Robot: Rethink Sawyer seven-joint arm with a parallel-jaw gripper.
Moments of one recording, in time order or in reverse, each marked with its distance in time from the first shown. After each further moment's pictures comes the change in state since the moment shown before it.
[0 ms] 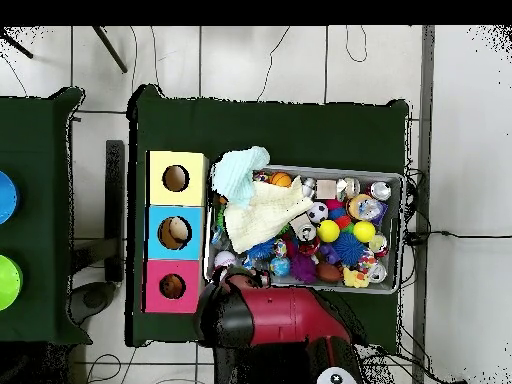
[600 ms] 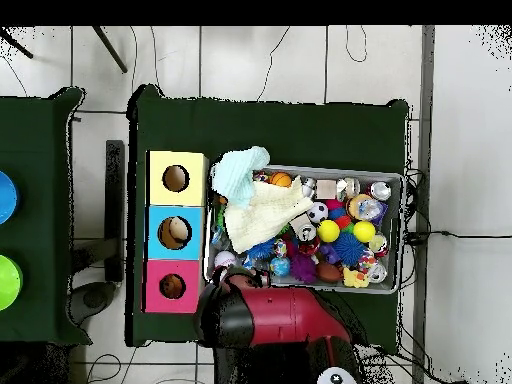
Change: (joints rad) arm 0.000 0.000 0.000 0.000 0.000 0.000 0.000
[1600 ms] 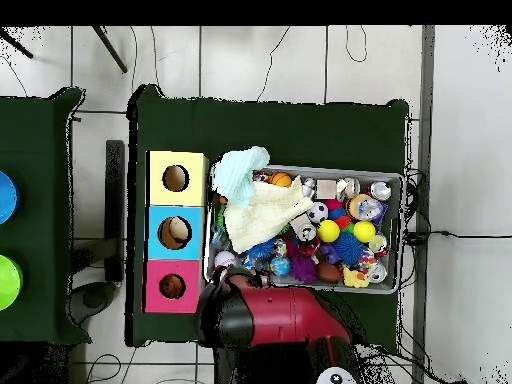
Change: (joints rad) arm 0.000 0.000 0.000 0.000 0.001 0.000 0.000
